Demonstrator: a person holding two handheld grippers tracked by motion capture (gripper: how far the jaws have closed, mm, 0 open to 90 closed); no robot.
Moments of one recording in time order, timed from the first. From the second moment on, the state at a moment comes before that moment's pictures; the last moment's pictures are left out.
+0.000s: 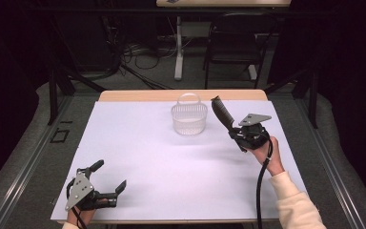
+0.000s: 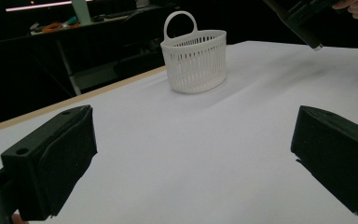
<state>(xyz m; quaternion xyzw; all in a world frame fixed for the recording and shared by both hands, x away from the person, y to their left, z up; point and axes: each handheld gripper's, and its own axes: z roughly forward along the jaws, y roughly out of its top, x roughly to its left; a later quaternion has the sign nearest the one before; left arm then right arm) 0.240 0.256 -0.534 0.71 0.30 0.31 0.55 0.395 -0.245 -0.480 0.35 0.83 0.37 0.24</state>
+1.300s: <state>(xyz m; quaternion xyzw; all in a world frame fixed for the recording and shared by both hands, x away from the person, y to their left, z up) 0.240 0.257 -0.533 0.71 0.30 0.32 0.55 0.410 -0.212 -0.458 0.33 0.83 0.38 0.25</state>
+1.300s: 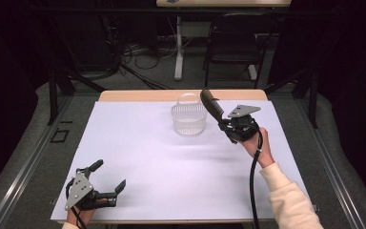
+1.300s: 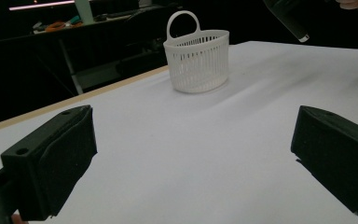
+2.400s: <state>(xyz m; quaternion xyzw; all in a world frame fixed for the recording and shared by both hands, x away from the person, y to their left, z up) 0.241 0.257 -0.534 0.71 0.30 0.31 0.55 0.420 -0.196 -0.448 0.32 0.82 0.41 0.25</state>
